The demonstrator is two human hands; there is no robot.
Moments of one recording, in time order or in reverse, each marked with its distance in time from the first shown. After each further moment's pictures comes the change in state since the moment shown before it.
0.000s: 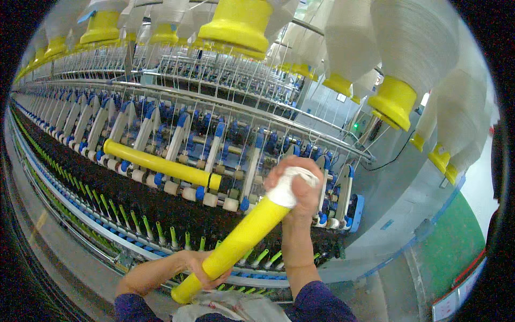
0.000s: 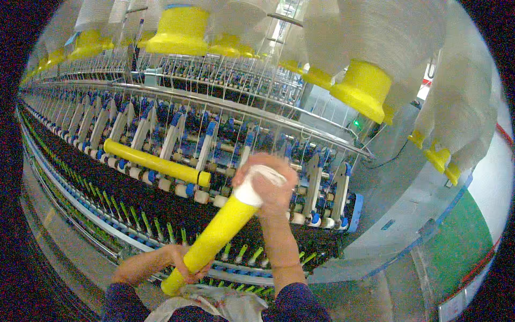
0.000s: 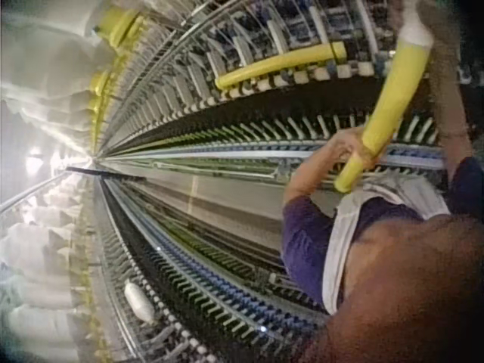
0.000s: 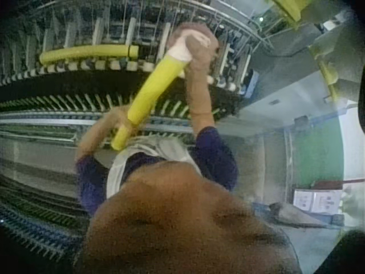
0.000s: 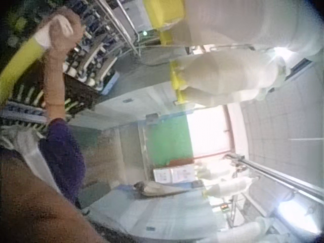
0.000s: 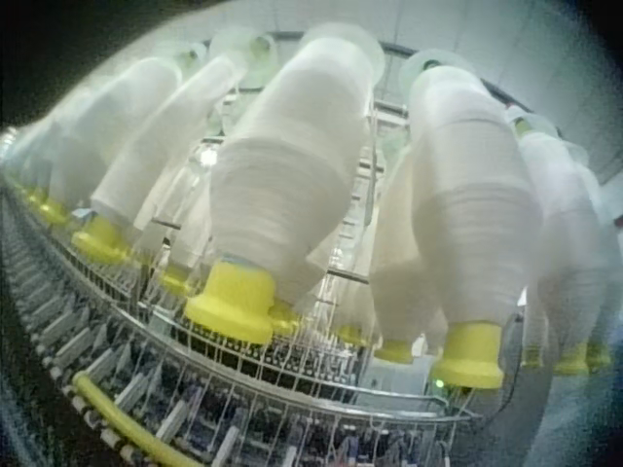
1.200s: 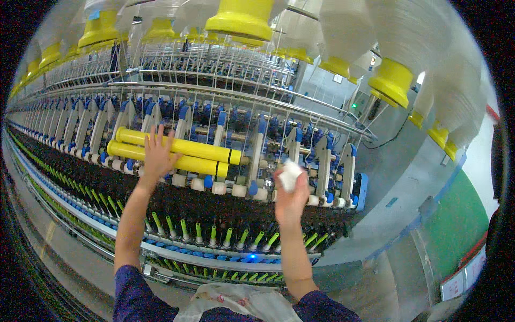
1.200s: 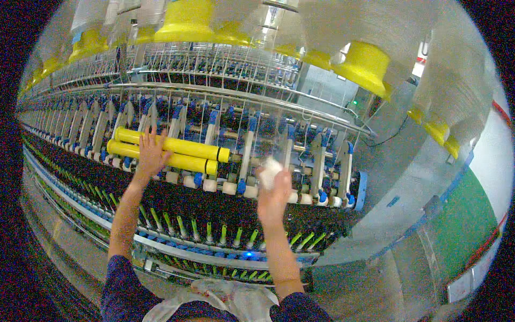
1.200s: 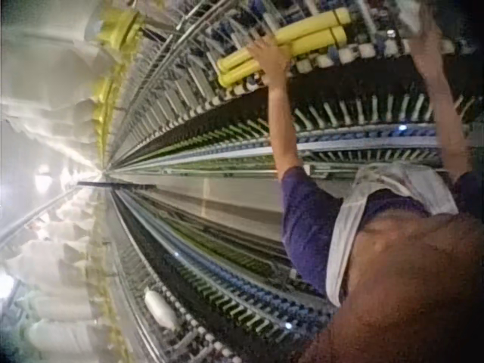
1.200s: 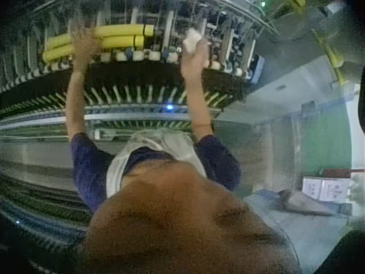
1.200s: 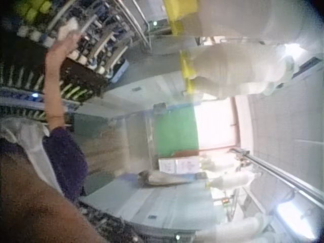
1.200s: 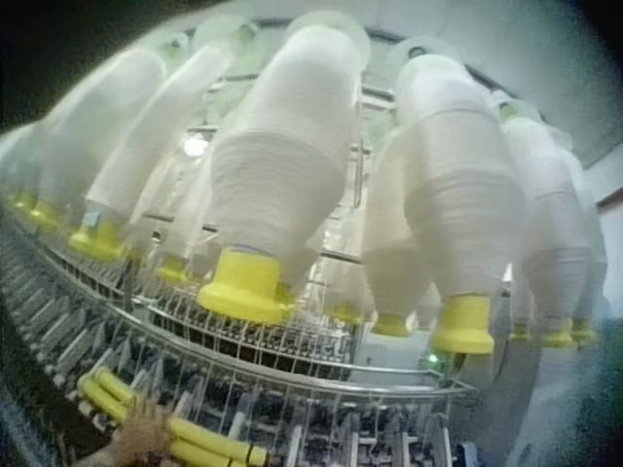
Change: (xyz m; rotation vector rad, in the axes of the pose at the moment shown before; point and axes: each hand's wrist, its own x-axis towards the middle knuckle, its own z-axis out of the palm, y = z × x) left_hand -0.002 0.005 -0.212 1.711 0.965 -0.008; right_hand -0.092 0.056 -0.055 0.033 0.524 0.095
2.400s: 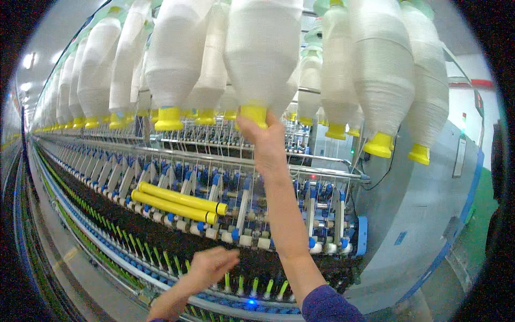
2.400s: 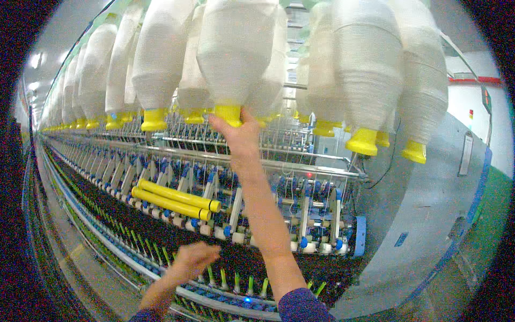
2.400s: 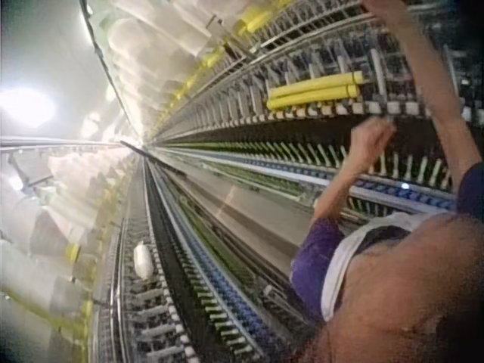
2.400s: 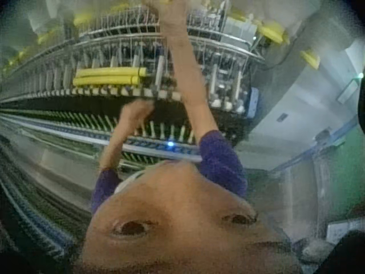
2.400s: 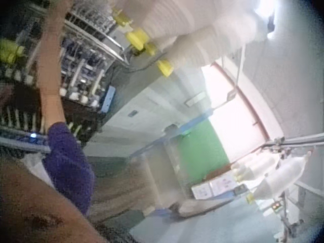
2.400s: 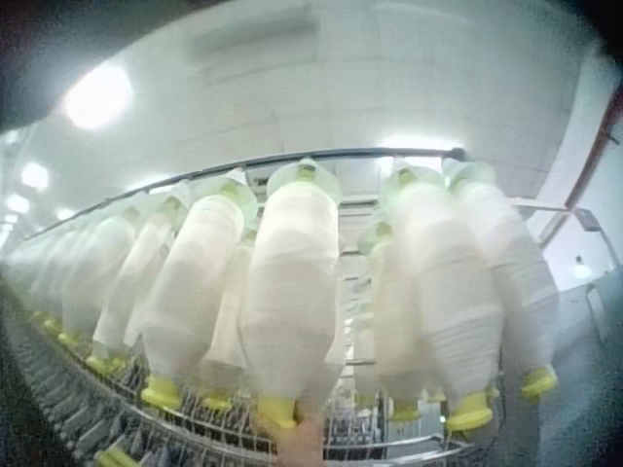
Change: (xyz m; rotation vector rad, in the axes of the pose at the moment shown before) left_hand -0.070 0.274 -0.200 -0.715 -0.039 0.163; right_hand 0.126 -0.176 0.177 -0.091 -0.439 -0.164
